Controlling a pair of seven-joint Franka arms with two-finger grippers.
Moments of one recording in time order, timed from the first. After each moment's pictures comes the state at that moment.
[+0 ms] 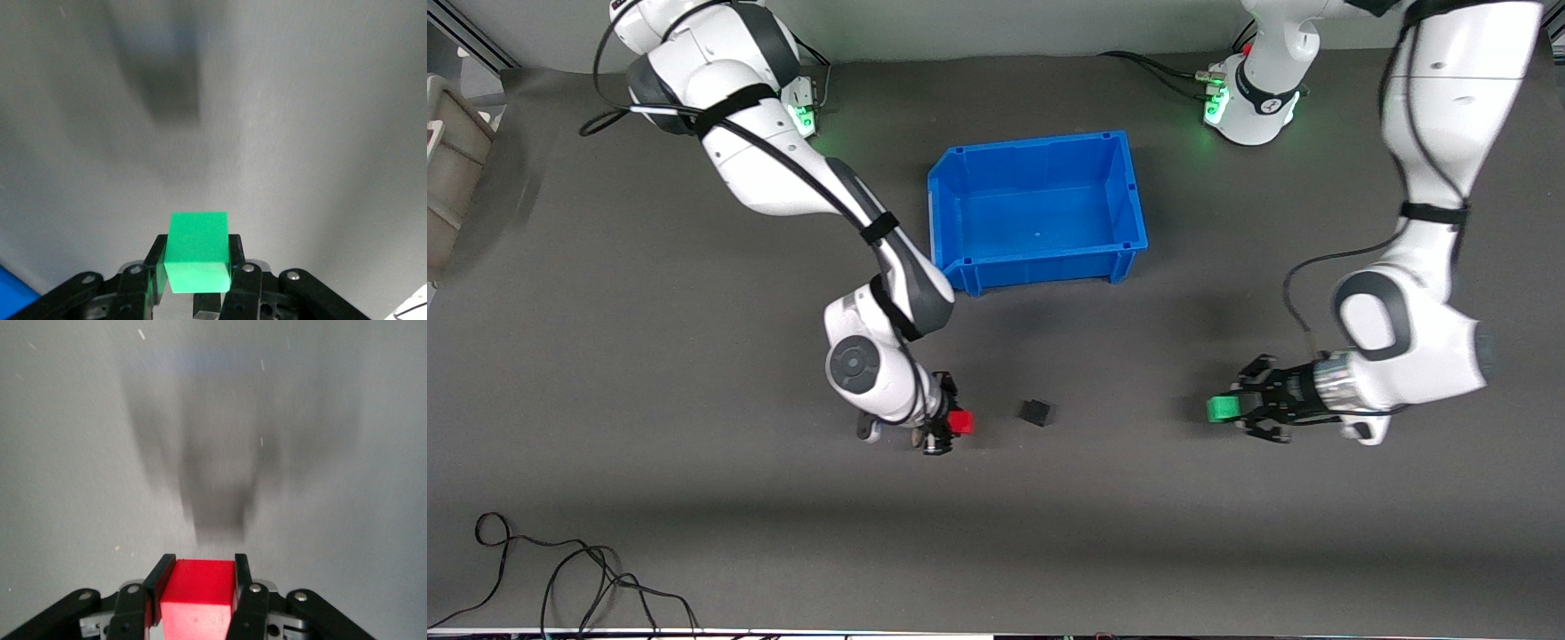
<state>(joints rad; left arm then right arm) -0.12 0.57 -0.01 -1.77 -0.76 2.29 -1.15 0.54 0.98 0.00 -1.20 0.22 2.35 2.11</state>
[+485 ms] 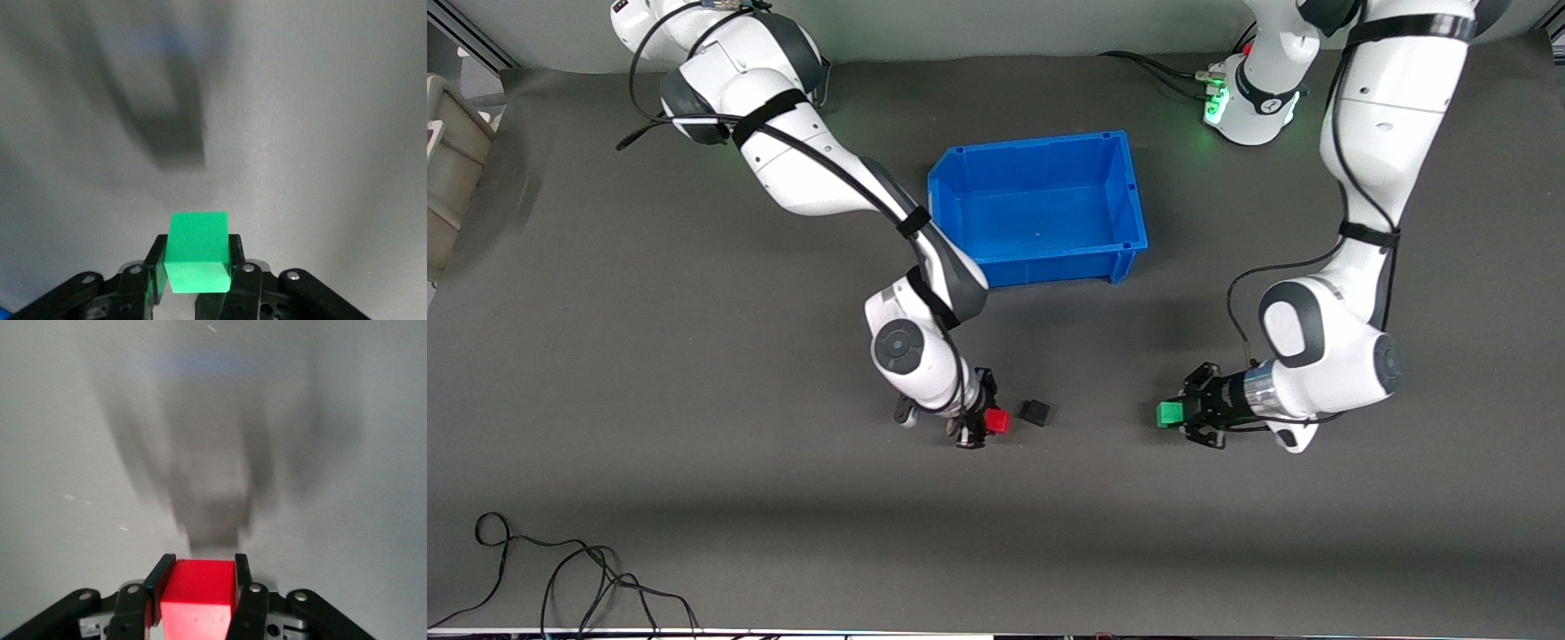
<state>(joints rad) -0.22 0.67 -0.01 -1.67 -0.76 2.34 -1.15 0.61 1.04 0.00 -1.13 0.22 2.39 2.26</state>
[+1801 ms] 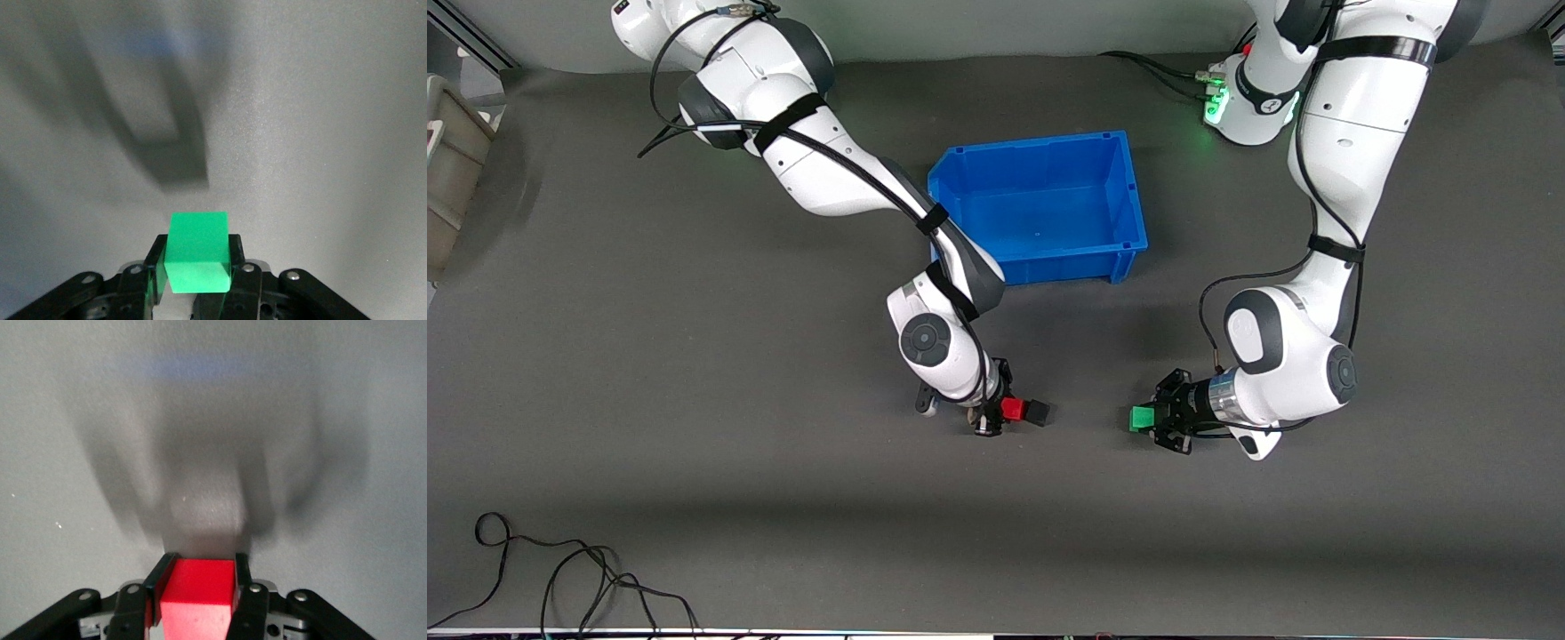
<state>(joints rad) -0.27 0.71 -0.01 -1.63 -0.76 2.37 -1.16 0.64 1.09 0.00 -1.10 0.22 2.39 2.28</state>
